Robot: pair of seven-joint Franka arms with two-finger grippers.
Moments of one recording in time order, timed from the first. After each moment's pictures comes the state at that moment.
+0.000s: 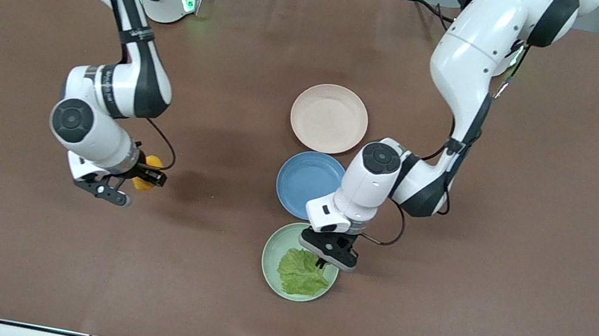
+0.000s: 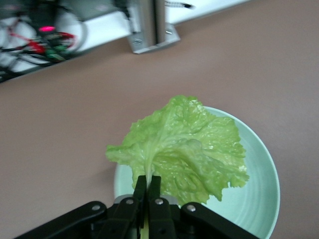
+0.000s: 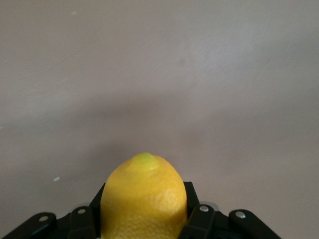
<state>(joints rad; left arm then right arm) -0.65 0.84 0.15 -1.32 0.00 2.62 -0.22 0.27 0.47 -0.07 -1.81 0.06 2.23 0.40</state>
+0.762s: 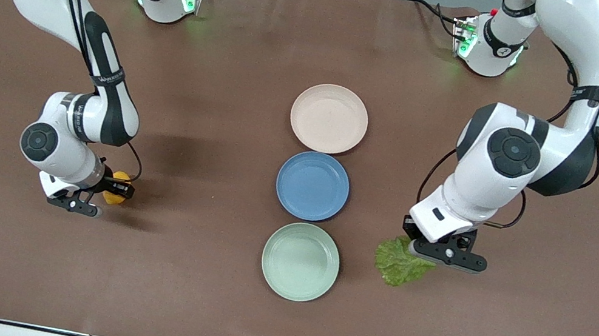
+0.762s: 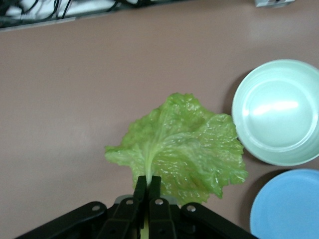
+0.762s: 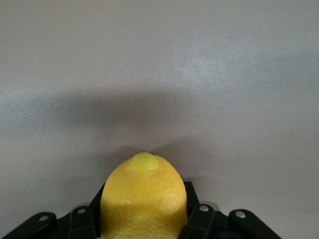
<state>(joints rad) -0.49 0.43 0.15 -1.60 0.00 2.21 -0.22 0.13 0.64 -0.06 -1.81 0.06 2.44 0.17</state>
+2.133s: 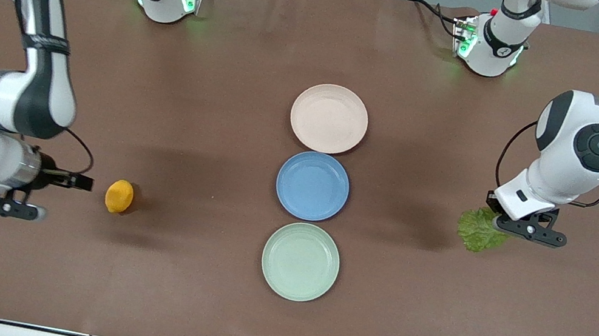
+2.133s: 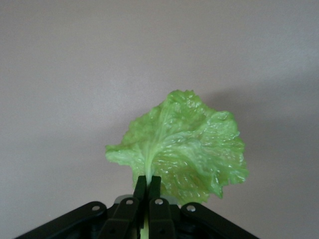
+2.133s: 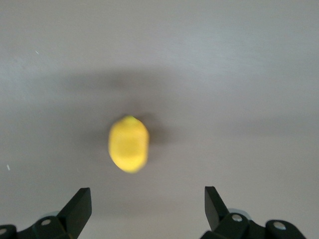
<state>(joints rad) -0.29 0.16 0.15 -2.06 0.15 2.25 -0.02 0.04 0.53 -0.07 -1.43 0.04 1.83 0.00</state>
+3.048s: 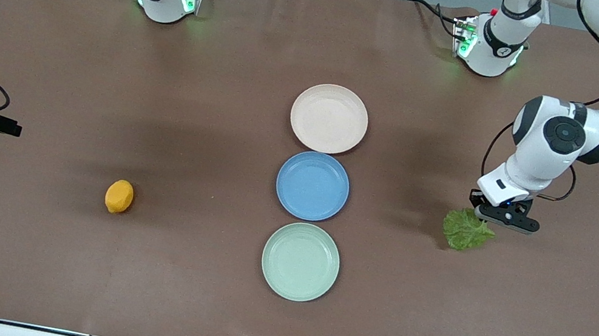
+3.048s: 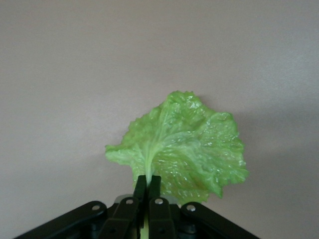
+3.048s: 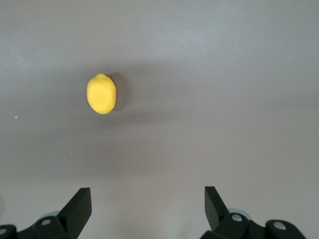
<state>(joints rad) -0.28 0.22 0.15 -2.32 0.16 2.72 -0.02 -0.05 0.41 -0.06 -1.26 0.02 1.49 -0.06</state>
